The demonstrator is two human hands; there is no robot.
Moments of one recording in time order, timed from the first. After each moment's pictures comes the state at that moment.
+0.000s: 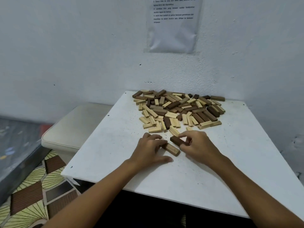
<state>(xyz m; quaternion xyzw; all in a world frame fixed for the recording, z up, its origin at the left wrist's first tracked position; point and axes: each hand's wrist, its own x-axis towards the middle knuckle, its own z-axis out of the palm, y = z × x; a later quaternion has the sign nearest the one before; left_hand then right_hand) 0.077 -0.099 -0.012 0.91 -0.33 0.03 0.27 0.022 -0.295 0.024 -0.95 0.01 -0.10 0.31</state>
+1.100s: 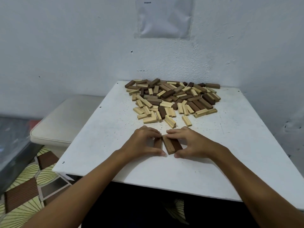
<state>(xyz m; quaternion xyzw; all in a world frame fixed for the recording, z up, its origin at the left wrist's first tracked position) 0.085 -0.088 -0.009 0.86 -0.38 -0.02 0.35 0.018 -0.304 0.013 -0.95 -0.11 0.10 0.28</state>
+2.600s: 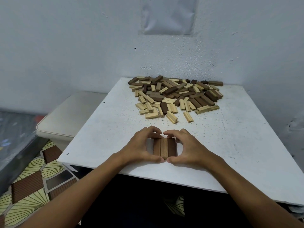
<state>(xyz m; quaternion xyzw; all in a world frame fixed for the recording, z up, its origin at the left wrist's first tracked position) 0.056 -0.073 -0.017 0.84 -0.34 -0.10 0.42 -0.018 -0.279 -0.005 -0.93 -0.08 0.02 0.37</state>
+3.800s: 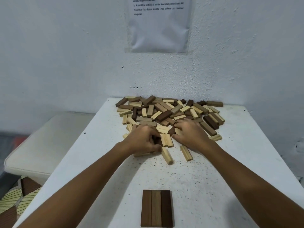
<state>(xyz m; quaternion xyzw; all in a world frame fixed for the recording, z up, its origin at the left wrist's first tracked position) 0.214 -0.156 0.013 0.91 -0.38 -0.03 0.16 0.164 -0.362 0.002 -0.99 0.03 -0.06 0.13</state>
